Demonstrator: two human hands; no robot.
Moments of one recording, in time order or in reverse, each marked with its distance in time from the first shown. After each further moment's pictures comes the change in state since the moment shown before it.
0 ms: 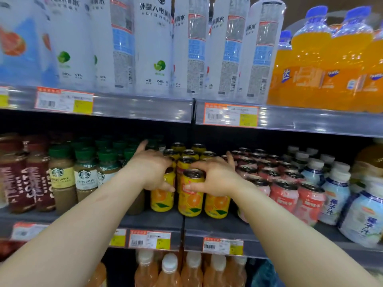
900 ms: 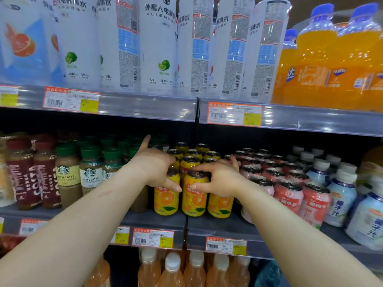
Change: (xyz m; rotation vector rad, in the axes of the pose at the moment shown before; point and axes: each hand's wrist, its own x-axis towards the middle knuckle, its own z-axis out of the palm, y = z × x) left_hand 0.001 -0.004 -0.005 0.043 -0.011 0.000; right_hand -0.002 0.006 0.003 0.101 -0.032 -0.001
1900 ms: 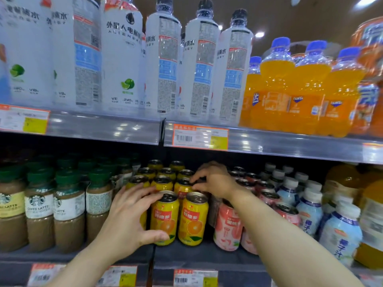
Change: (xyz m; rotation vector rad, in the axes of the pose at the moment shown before) left_hand -0.008 0.047 0.090 -0.719 0.696 0.066; right_hand 0.047 0.095 -0.005 0.099 0.210 -0.118
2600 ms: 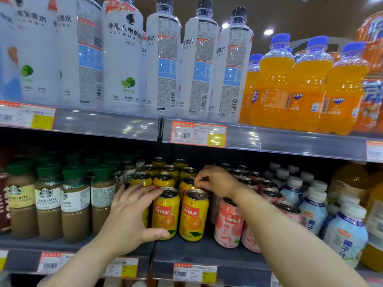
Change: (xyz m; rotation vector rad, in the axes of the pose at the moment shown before) left_hand -0.006 0.013 -0.004 0.115 -0.094 -0.086; right_hand -0.004 0.009 0.001 0.160 -0.118 -0.056
